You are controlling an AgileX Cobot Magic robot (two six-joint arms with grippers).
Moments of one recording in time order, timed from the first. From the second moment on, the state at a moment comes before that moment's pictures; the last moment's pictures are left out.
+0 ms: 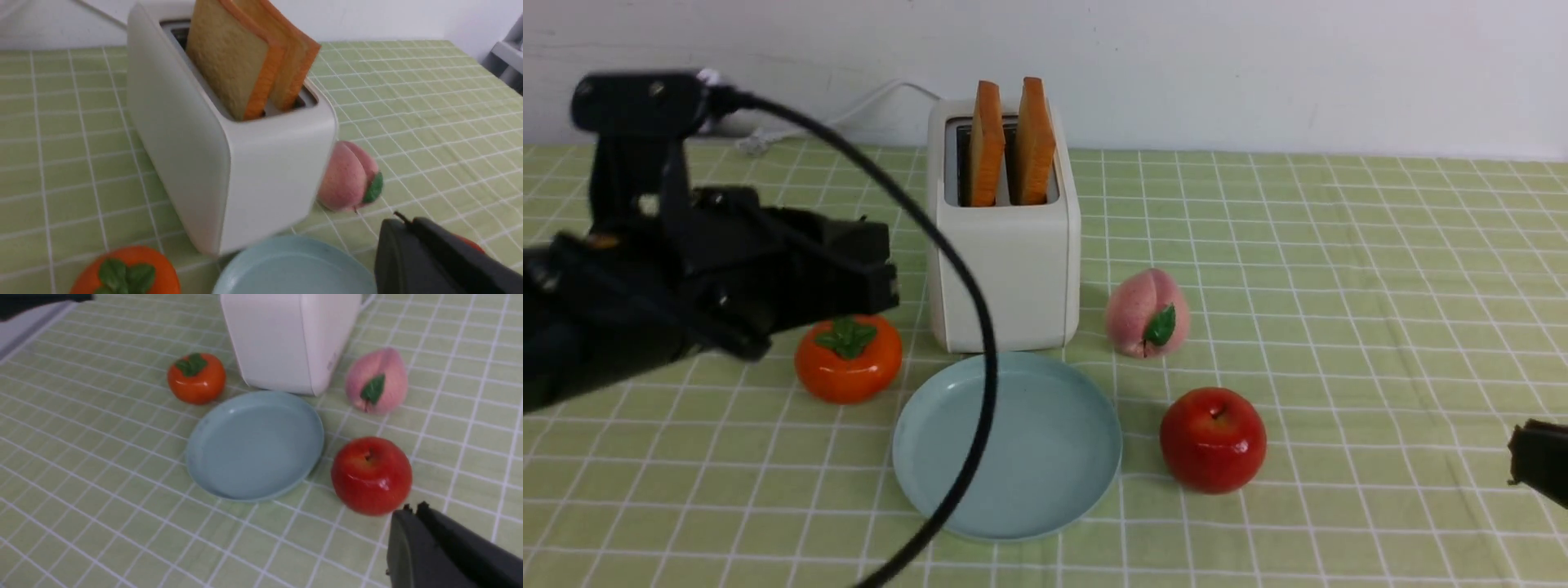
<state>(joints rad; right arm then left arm) 0.14 0.56 -0.61 0.75 0.68 -0.54 -0.38 1.18 -0.82 -1.02 0.07 0.83</state>
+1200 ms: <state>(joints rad) 0.14 0.56 -0.61 0.85 0.57 -0.65 -0.38 1.90 -1.43 -1.02 -0.11 0.85</state>
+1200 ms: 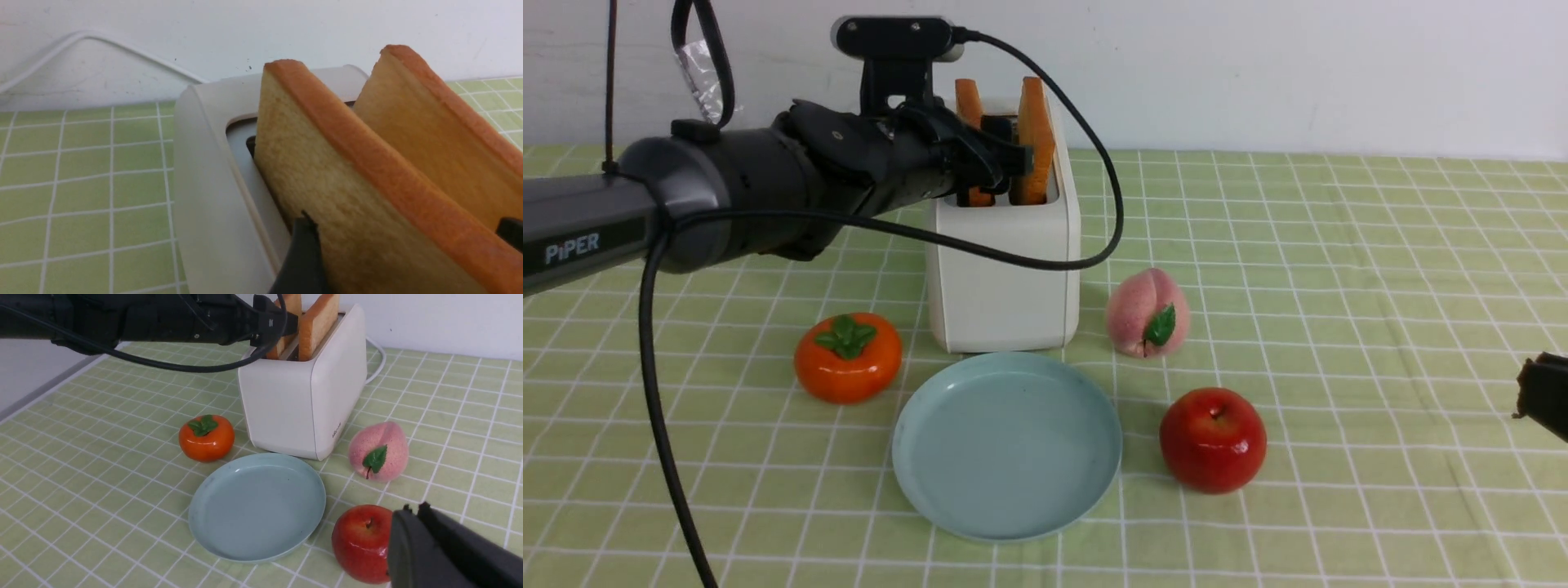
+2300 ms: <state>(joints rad) 0.14 0.55 -0.61 0.88 0.62 -0.65 -0.38 1.36 -1.27 -1.09 0.16 0.86</state>
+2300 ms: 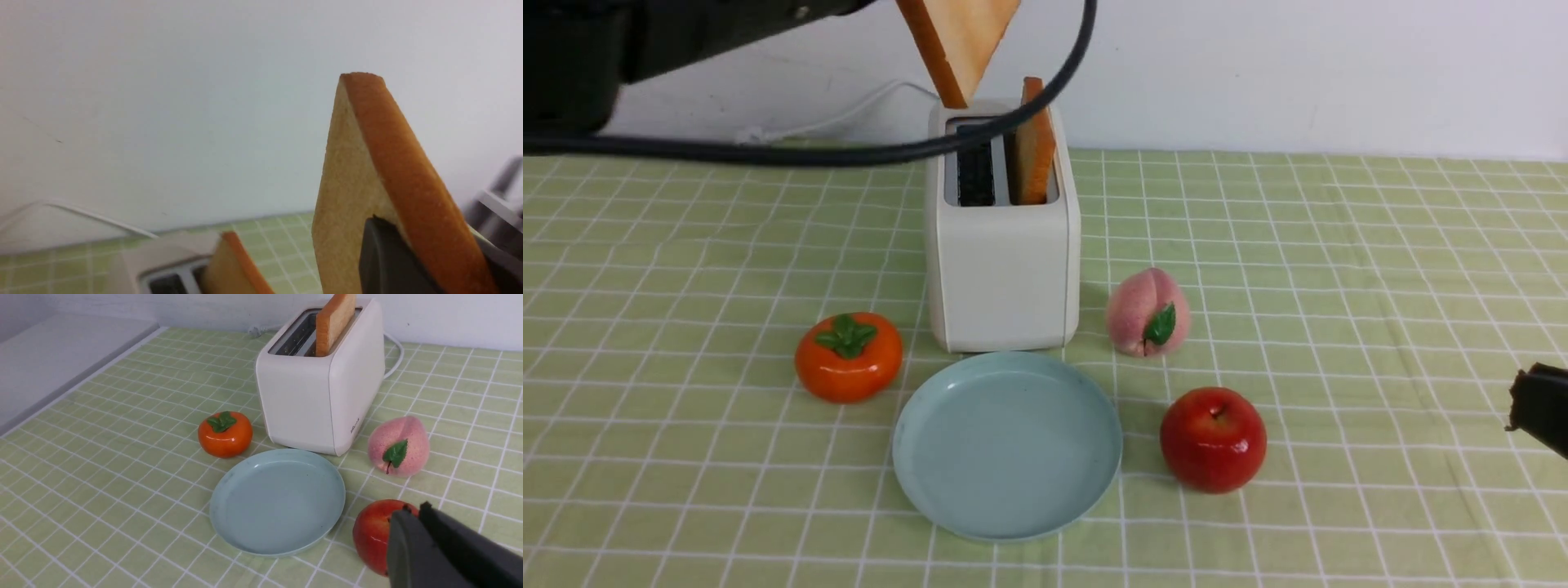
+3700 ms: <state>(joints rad) 0.14 0.51 -0.62 0.95 0.90 -0.65 -0.39 1.63 -1.04 -0.85 0.42 0.55</state>
